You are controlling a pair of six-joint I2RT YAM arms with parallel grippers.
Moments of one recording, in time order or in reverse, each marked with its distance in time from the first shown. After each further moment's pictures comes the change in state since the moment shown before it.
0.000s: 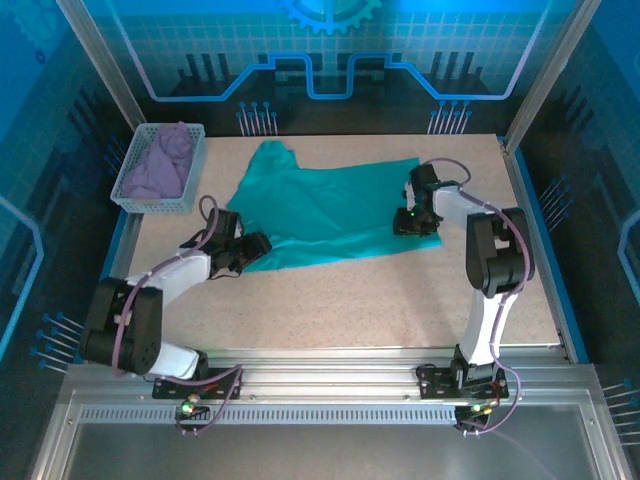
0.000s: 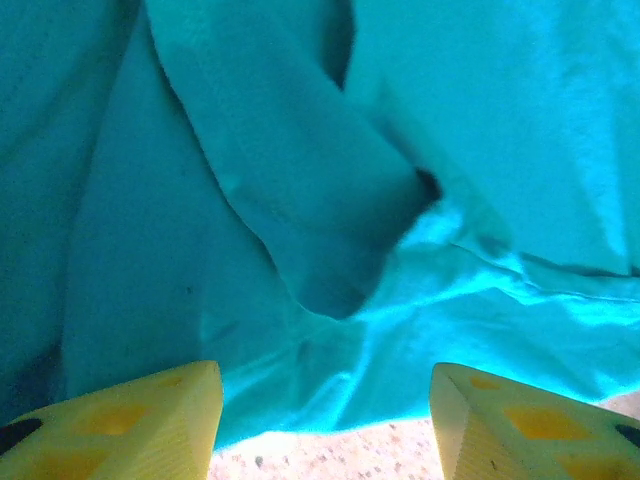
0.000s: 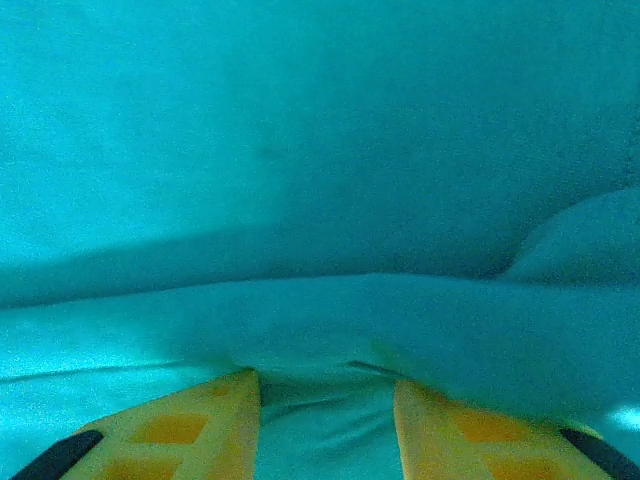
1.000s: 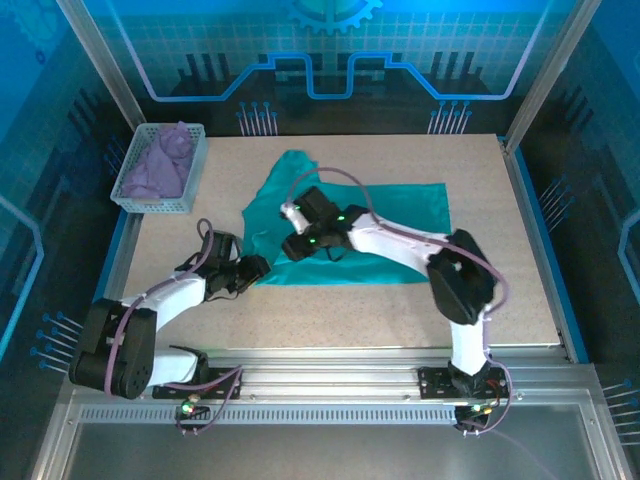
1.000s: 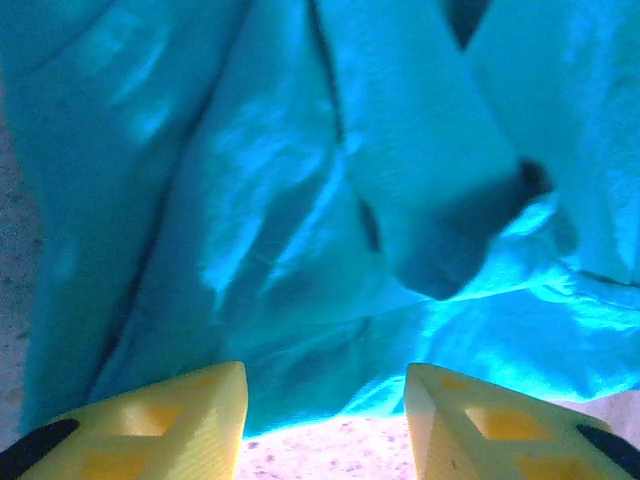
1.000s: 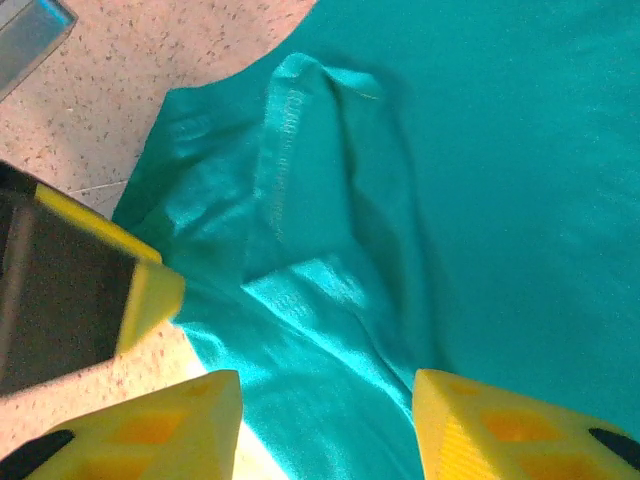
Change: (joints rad) left arm 0.006 -0.152 -0.211 0.047 0.126 -0.029; right arm 0.689 -0.014 0.176 0.196 -0.031 -0.045
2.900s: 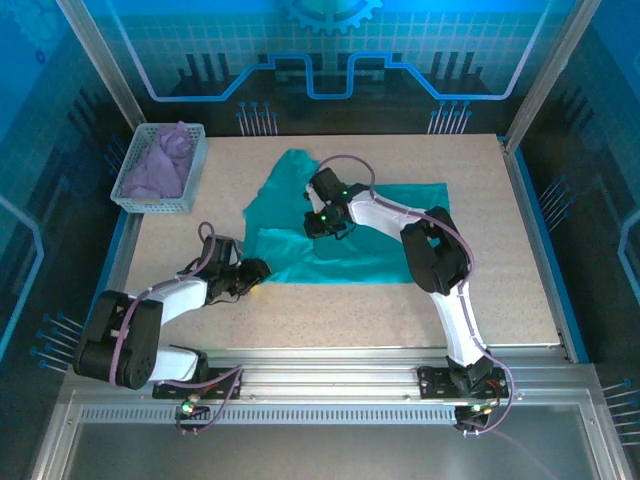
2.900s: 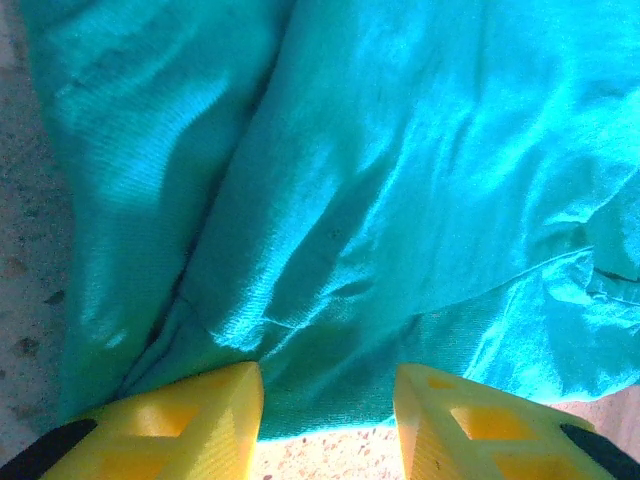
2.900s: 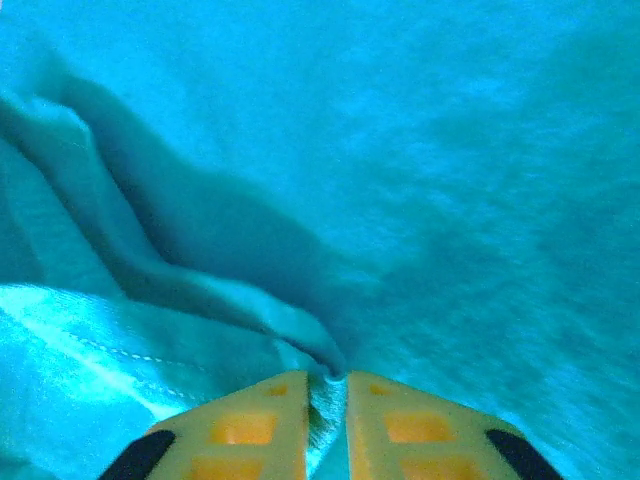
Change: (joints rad) left arm 0.008 0.043 -0.052 0.129 0.034 -0.002; right arm -0.200 0.225 0.180 -0.106 -0.058 0.169
